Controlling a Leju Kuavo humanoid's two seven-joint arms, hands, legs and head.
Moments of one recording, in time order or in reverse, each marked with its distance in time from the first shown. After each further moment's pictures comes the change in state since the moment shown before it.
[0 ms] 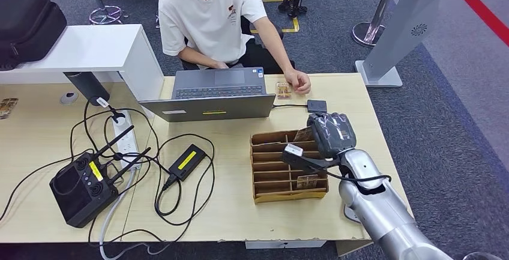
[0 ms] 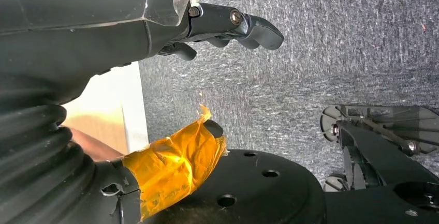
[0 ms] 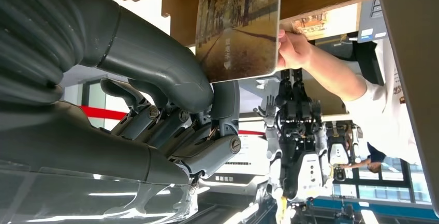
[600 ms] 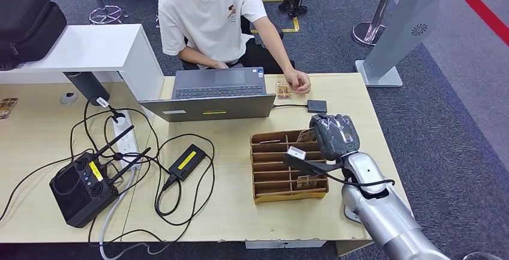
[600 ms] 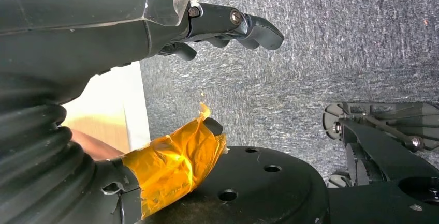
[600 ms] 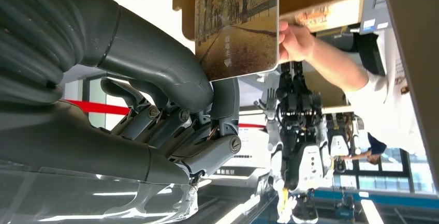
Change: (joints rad) left arm 0.000 0.002 -0.006 0.003 -0.005 -0.005 0.005; right arm 0.034 -0.033 0.006 -0.064 0.001 -0.025 0.018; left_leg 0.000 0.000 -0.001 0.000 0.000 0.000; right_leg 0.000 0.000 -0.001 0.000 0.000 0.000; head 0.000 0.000
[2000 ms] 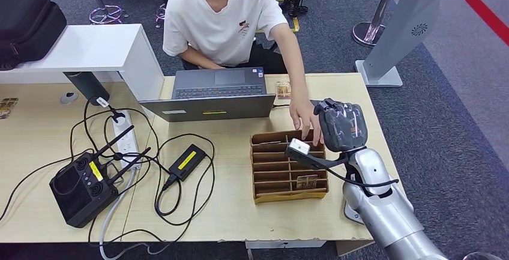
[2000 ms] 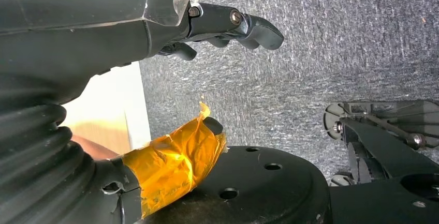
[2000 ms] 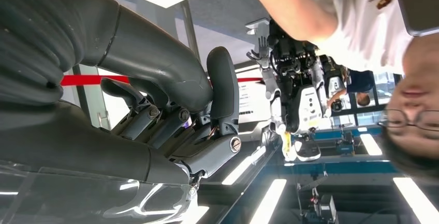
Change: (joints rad) left arm 0.000 0.003 -0.013 0.000 -0.012 -0.011 0.001; right arm 0.023 -0.003 -0.042 -0.141 0.037 -0.098 0.014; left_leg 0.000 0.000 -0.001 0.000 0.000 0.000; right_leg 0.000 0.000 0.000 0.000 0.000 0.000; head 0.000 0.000
